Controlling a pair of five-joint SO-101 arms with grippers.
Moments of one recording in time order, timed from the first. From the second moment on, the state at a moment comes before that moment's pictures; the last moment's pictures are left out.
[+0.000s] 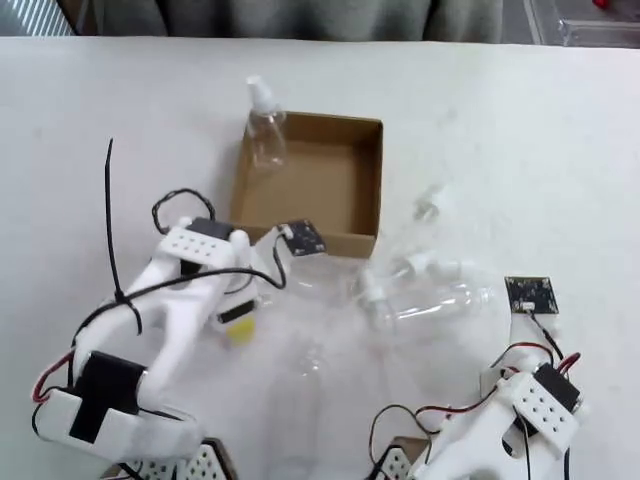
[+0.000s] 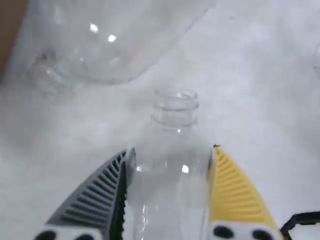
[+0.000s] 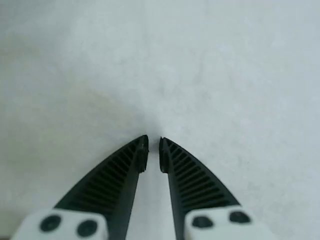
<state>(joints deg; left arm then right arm) 10.7 -3.3 41.2 66.2 -41.1 42.2 -55.9 81.6 56.4 44.4</state>
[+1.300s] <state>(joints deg) -18.4 -19.6 48.8 59.4 -6.5 21.1 -55.4 46.1 77.9 20.6</state>
